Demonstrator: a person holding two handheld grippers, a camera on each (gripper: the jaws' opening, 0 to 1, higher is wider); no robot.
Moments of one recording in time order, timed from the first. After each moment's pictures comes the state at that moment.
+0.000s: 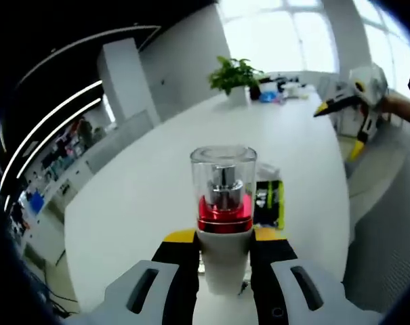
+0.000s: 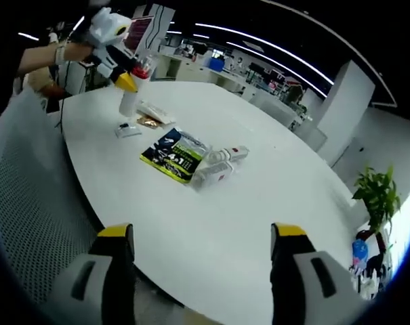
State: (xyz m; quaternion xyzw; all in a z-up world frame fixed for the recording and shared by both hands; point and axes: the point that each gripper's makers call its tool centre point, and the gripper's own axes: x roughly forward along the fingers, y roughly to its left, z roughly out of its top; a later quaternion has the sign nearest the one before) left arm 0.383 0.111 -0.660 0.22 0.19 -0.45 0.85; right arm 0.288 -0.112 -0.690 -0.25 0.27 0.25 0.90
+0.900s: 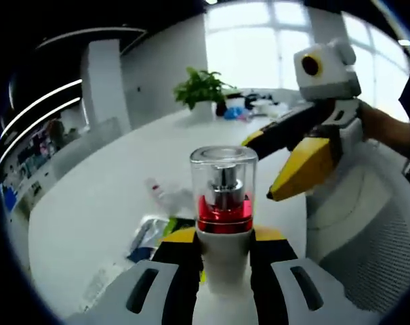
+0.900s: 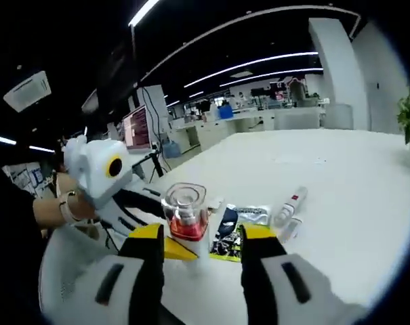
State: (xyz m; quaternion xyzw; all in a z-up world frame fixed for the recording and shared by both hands) left arm 0.325 0.002 -0.680 0.17 0.19 -0.53 0.81; right arm 0.323 -0.008 -0.632 0.08 0.18 0.34 0.92
